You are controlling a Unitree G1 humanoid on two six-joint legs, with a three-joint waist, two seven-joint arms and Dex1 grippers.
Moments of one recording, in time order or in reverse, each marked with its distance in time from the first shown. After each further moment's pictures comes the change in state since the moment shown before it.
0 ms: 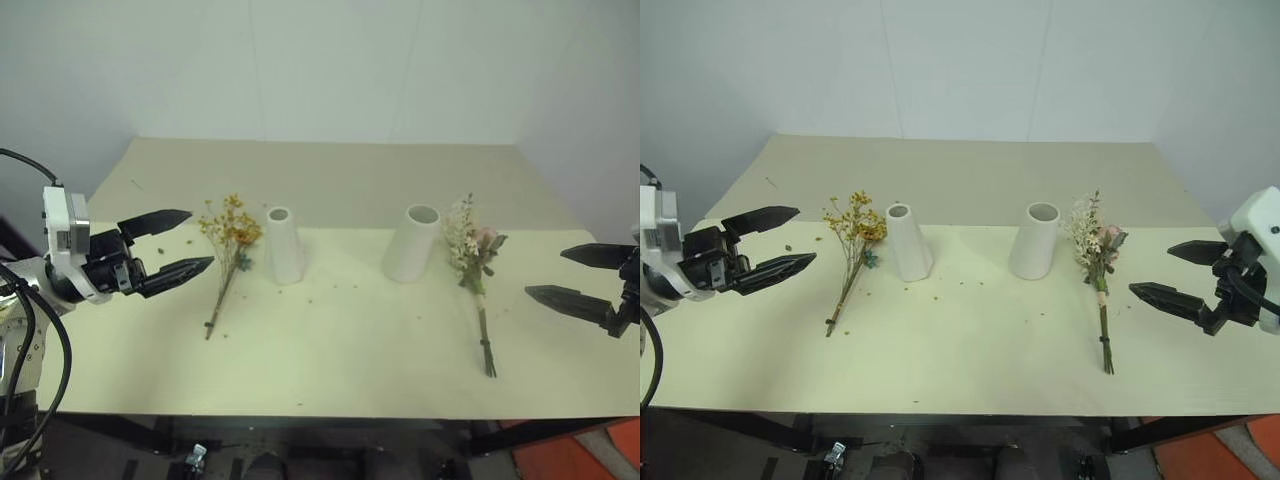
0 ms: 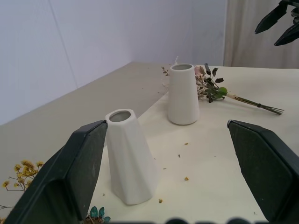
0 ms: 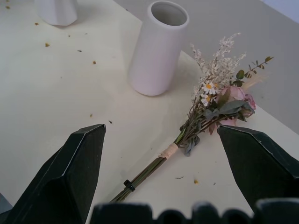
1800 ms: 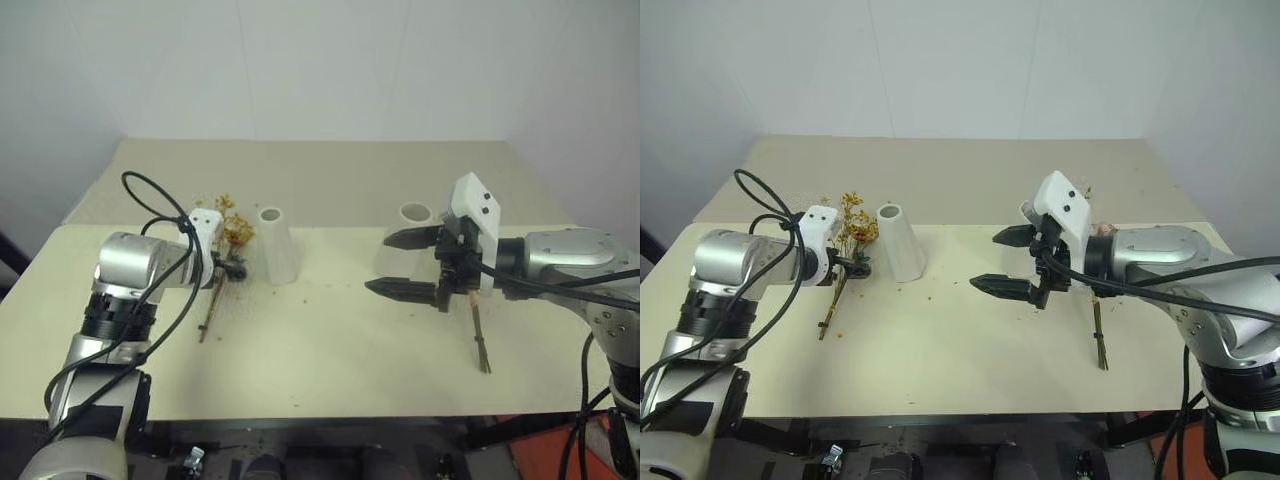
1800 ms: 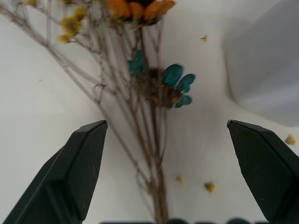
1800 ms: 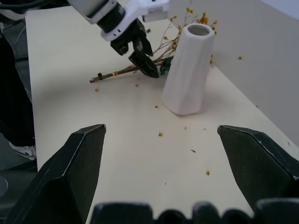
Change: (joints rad) left arm -0.565 -0.243 -0.487 0.365 0.383 0.932 0.842; right arm -0.756 0.374 0.752 -0.059 0.081 0.116 -0.172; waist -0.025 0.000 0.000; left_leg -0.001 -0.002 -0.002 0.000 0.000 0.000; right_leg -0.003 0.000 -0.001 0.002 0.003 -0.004
